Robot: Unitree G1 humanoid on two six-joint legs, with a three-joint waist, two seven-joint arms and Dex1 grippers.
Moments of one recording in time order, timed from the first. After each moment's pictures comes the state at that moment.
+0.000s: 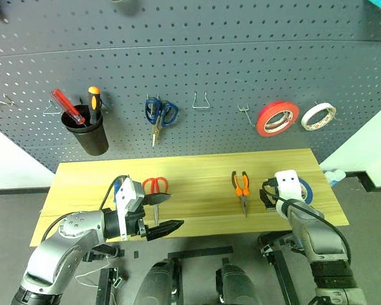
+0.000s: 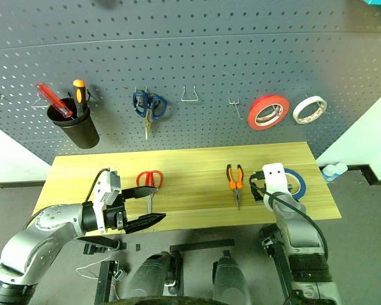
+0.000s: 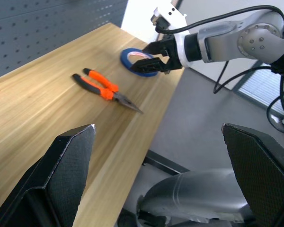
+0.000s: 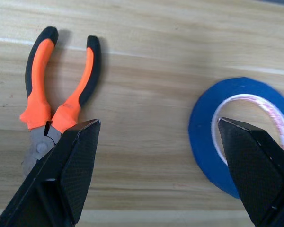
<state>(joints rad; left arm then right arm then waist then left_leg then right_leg) 0.07 0.61 0.01 -0.50 -0.60 0.56 -0.91 -0.16 -0.36 -0.08 0.00 0.08 0.71 0.12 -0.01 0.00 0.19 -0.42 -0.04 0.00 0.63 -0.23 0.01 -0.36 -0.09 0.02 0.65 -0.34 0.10</state>
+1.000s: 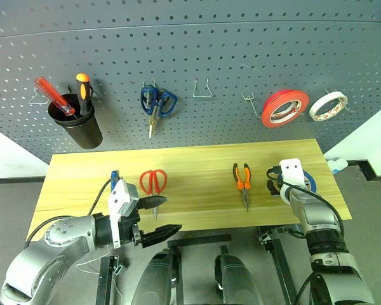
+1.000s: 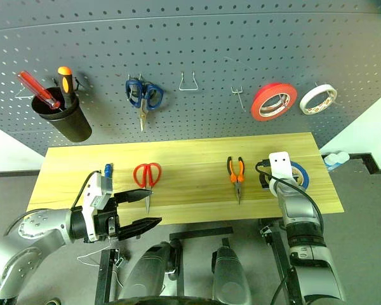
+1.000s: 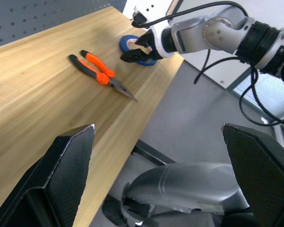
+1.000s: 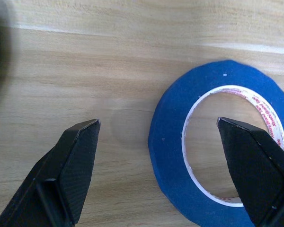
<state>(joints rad) 0.14 0.69 0.09 -0.64 -0.73 0.65 -0.83 -0.39 -0.39 -0.12 0.36 0.03 0.65 0.09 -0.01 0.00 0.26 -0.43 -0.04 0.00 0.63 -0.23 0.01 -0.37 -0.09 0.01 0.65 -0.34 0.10</state>
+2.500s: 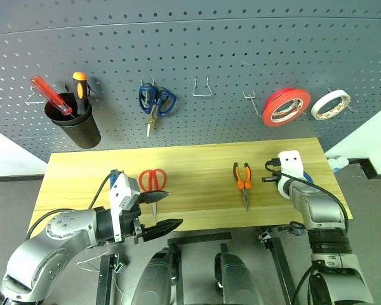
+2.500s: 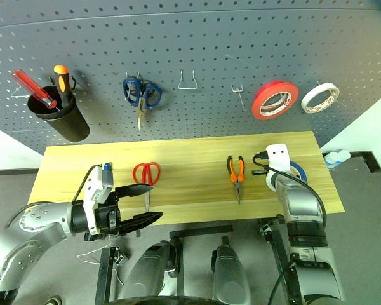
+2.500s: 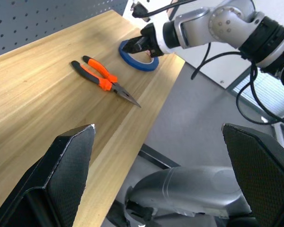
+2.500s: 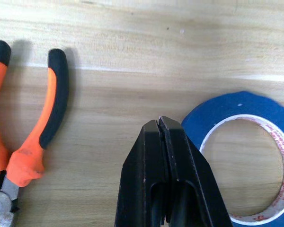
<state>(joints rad) 0.07 0.70 0.06 -0.62 -0.75 0.66 -0.81 -0.37 -0.39 -0.14 0.13 0.07 0.81 0.18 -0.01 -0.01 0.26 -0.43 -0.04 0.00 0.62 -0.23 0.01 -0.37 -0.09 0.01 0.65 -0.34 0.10</state>
